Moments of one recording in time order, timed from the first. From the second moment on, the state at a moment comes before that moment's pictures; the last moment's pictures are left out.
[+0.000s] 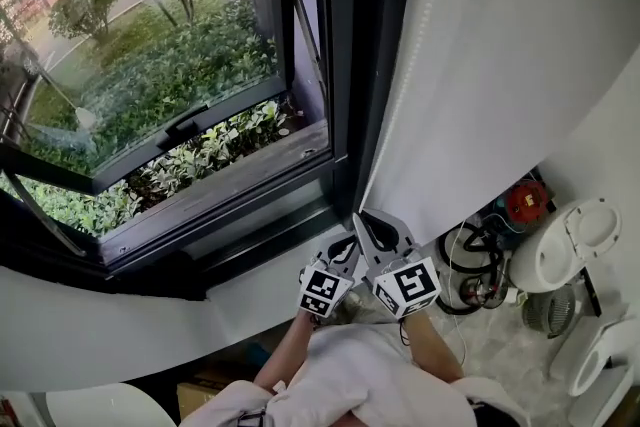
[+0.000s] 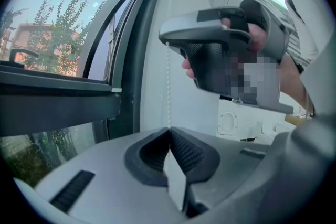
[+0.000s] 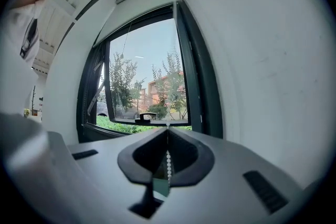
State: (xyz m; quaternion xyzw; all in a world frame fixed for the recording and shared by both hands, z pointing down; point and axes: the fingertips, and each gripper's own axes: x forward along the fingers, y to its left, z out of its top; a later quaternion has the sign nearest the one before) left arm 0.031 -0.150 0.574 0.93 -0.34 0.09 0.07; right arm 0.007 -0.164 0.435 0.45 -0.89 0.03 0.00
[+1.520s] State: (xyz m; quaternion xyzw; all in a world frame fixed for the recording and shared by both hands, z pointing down) left arm -0.010 -0.136 0.515 0.94 -0.34 0.07 0.04; right arm 0.015 -0.171 0.534 0.45 -0.89 0.09 0.06
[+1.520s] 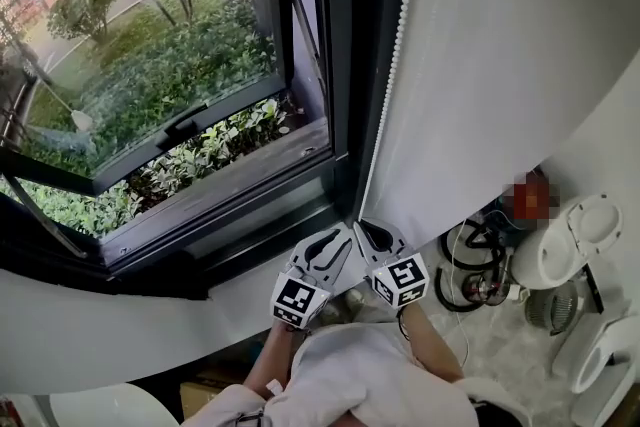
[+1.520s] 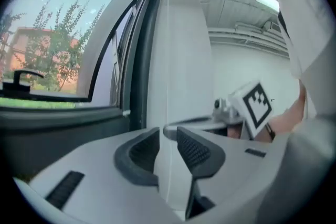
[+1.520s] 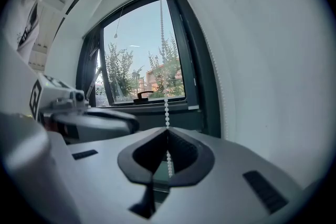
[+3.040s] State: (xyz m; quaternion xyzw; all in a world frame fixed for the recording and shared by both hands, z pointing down) left arm 0.028 -0.181 0.390 0.95 -0.32 0.04 -0.03; right arm 0.005 -0.153 0.627 0.43 -0.87 0.16 0.16
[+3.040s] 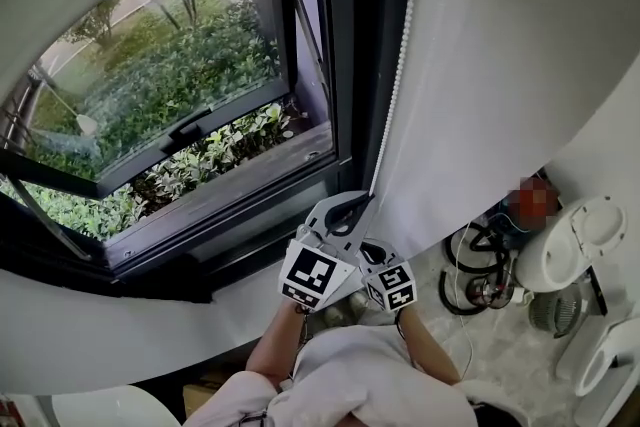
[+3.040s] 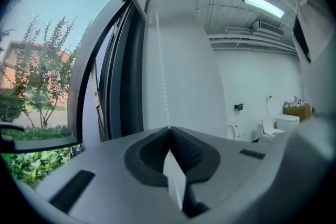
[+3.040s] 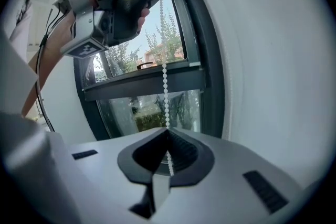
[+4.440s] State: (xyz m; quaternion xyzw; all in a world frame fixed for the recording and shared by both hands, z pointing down) left arm 0.019 -0.165 0.516 0.93 -0.34 0.10 0.04; right arm 0.018 -0.115 0.714 0.39 -0.85 0.19 0.29
